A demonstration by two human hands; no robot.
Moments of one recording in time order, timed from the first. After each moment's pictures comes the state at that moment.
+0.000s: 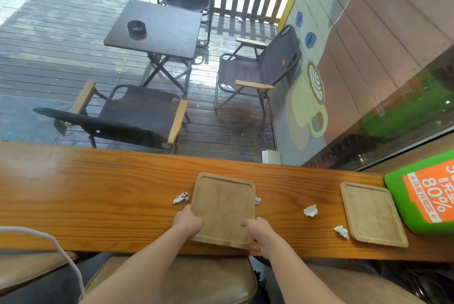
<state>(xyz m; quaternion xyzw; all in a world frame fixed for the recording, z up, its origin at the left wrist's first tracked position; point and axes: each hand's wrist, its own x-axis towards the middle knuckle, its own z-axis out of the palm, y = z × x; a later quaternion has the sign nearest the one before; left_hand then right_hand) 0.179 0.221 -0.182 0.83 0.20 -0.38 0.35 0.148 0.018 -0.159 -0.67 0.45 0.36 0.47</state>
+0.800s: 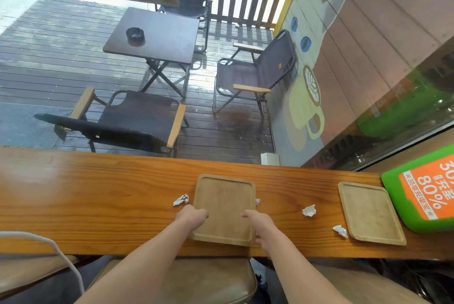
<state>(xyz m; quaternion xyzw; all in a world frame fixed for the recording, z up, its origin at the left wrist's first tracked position) 0.191 0.212 -0.175 0.80 0.26 -0.41 0.35 0.153 0.012 -0.147 -0.64 0.45 0.32 0.53</state>
